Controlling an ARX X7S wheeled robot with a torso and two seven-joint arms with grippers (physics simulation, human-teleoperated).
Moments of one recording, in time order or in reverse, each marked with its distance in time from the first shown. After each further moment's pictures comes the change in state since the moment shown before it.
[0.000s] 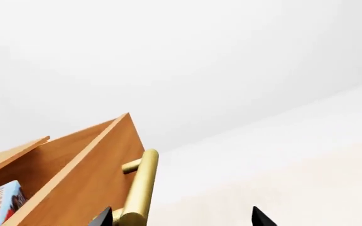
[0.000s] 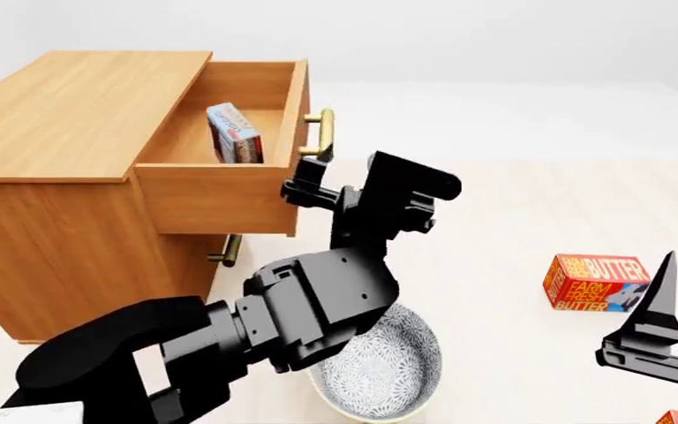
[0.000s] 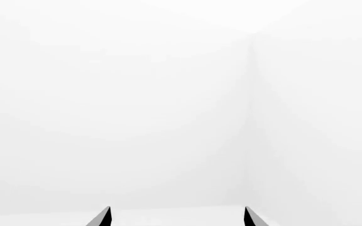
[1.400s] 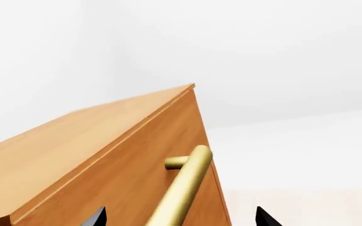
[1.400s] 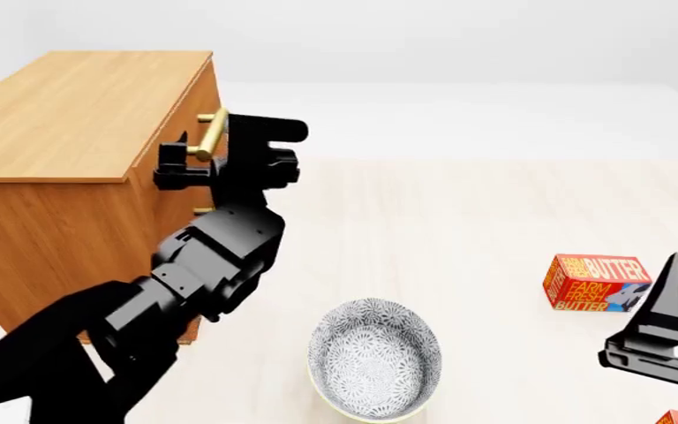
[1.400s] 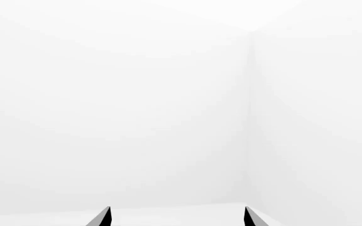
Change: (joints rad) left arm -0.019 -0.109 -0.124 -0.422 -0.029 0.113 0.101; right arm -0.034 -0.006 0.034 0.001 0.004 -0.004 -0.009
